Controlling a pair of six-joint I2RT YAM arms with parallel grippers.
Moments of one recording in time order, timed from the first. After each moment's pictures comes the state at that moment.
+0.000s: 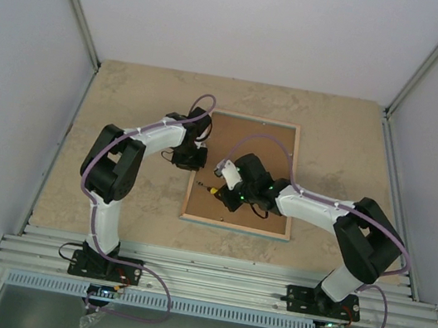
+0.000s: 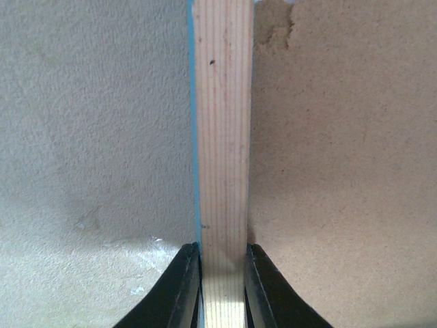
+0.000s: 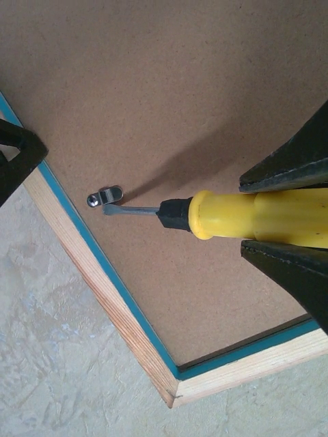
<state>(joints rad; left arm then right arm) -0.45 1.96 1.34 -0.77 0.11 -0.40 0.84 1.66 0.92 -0.14 -0.22 -0.02</state>
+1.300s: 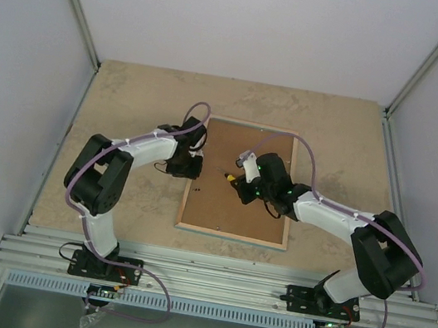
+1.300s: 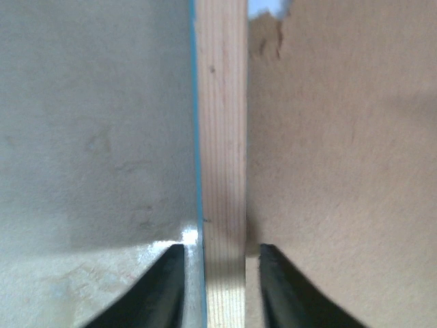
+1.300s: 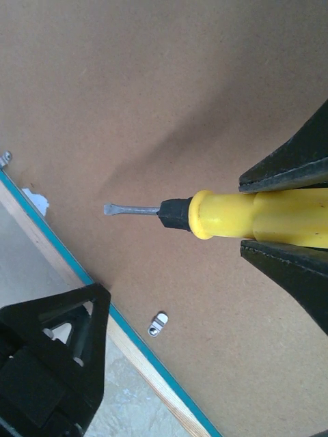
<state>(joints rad) -0.47 1.80 1.13 -0.65 0.09 -0.42 0.73 1.53 0.79 -0.01 -0.16 0.05</state>
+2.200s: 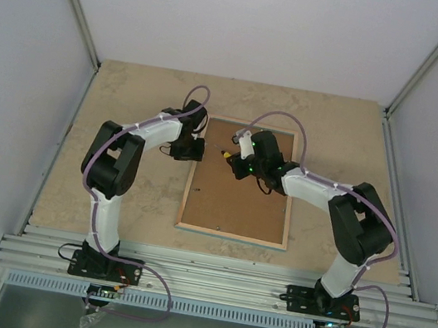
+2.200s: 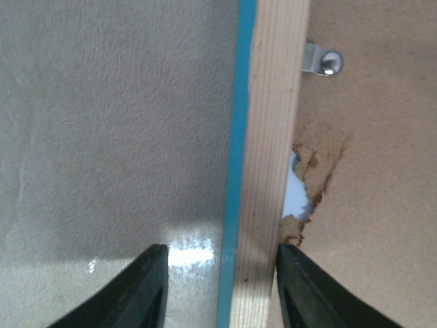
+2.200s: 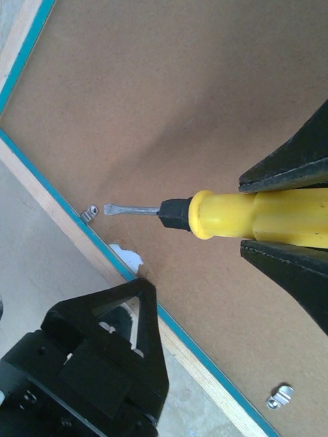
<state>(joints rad) -0.39 1.99 1.38 -0.70 0.09 -0.42 0.66 1.78 1.04 0.04 -0.17 0.05</state>
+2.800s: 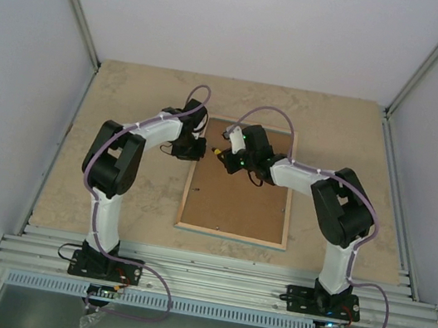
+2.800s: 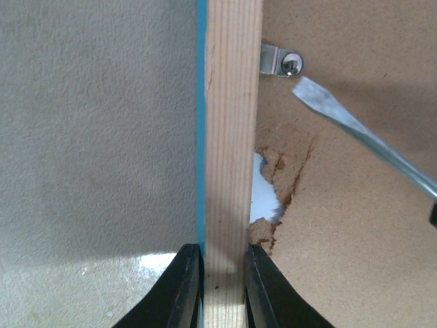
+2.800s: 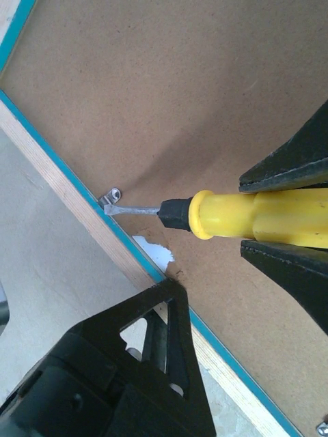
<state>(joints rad) -0.38 2.00 1.39 -0.69 0.13 -0.39 0.66 1.96 1.18 0.05 -0.24 0.03</state>
